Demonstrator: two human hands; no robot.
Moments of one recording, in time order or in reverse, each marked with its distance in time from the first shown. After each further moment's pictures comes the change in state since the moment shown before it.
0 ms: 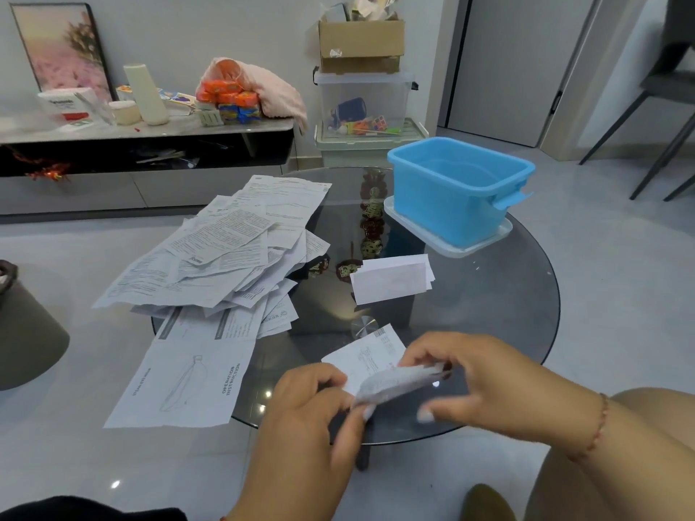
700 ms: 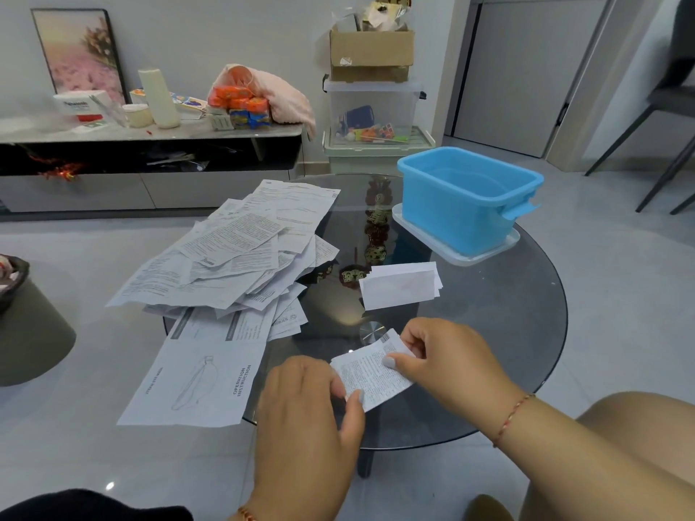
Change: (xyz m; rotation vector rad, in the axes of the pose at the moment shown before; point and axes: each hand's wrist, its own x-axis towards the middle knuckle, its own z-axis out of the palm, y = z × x) left_hand 0.008 0.006 -0.001 0.239 0.004 -0.184; right_hand 0.045 -0.012 0.027 -0.150 0.274 0.284
